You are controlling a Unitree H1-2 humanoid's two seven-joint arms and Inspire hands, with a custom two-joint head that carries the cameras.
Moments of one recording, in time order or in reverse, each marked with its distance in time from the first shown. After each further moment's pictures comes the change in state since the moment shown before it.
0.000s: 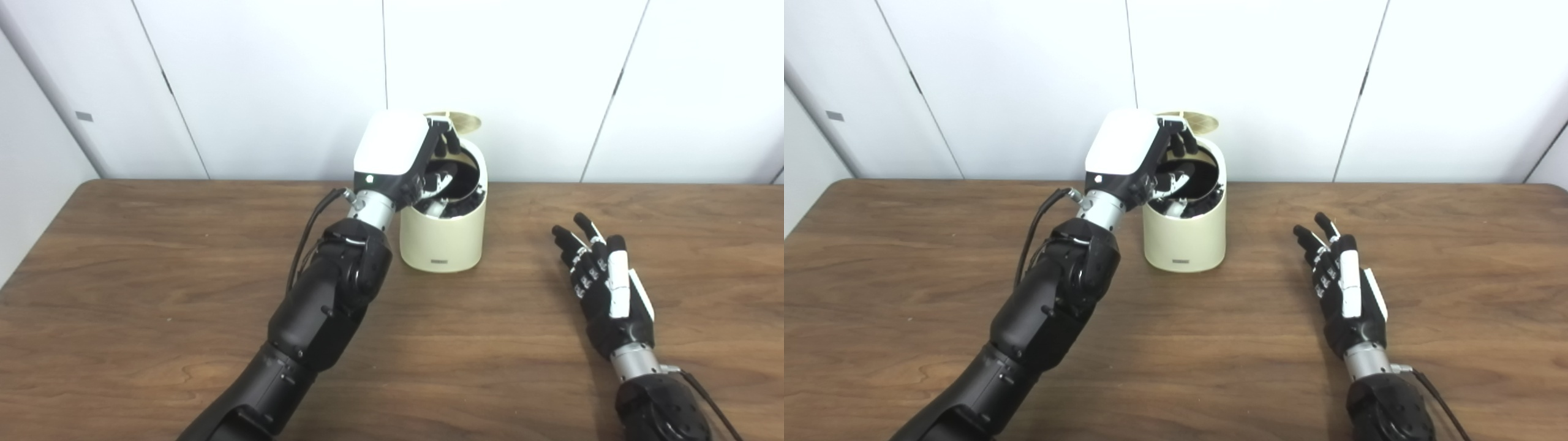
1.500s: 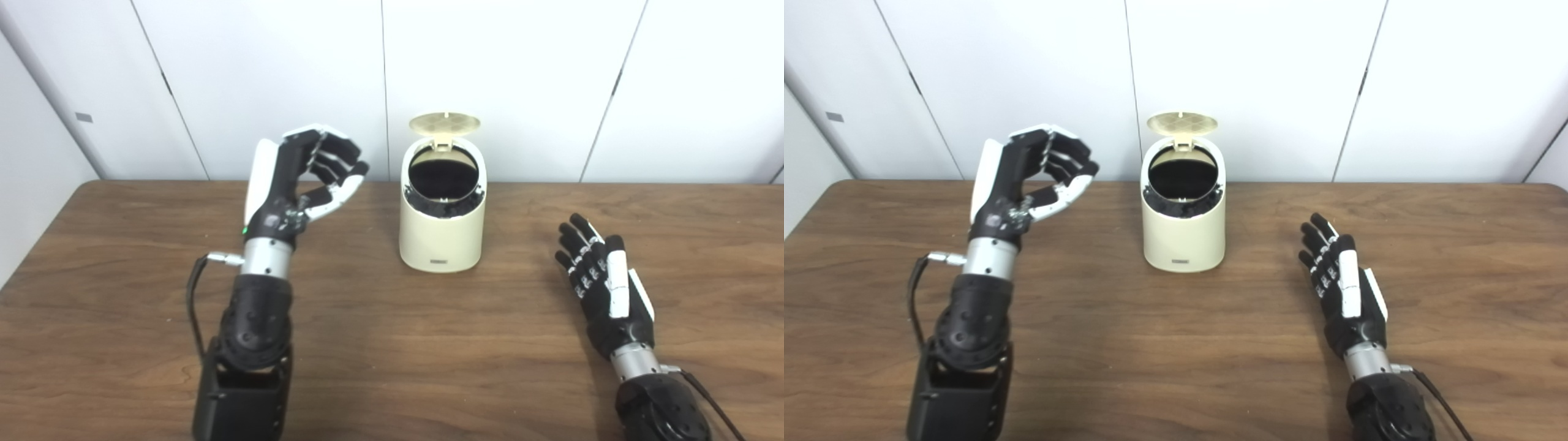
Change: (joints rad) left arm 0.350 -0.047 0.416 -0.504 -0.610 0.182 -0.179; right arm 0.001 0.007 -0.008 -0.003 -0.006 0.000 -0.004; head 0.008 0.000
